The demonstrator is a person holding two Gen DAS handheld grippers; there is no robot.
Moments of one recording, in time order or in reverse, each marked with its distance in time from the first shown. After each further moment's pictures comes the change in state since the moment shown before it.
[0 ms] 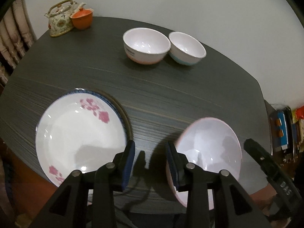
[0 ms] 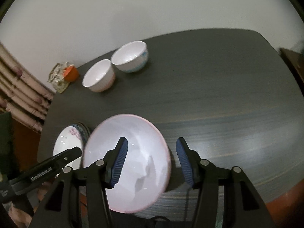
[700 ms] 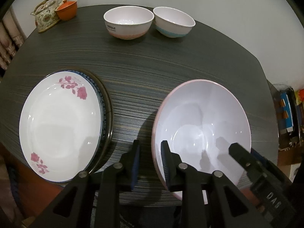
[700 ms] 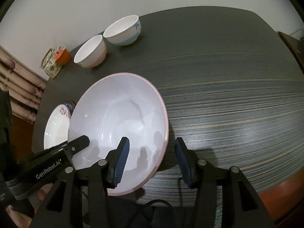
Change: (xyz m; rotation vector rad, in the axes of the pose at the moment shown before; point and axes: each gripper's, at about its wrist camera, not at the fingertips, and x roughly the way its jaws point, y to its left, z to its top) left arm 0.043 -0.030 -0.032 0.079 0.086 0.015; right arm 0.023 -0.007 -0.042 0.048 0.112 -0.041
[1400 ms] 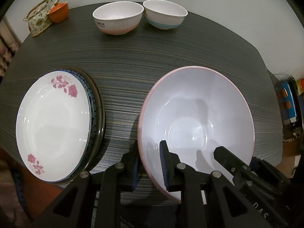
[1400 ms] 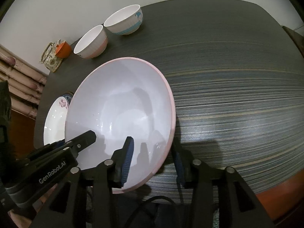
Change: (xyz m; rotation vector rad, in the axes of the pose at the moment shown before) left arm 0.014 -0.018 -0.007 0.050 0.027 0.025; right arm 0.014 0.002 -0.011 0.000 0.059 0.023
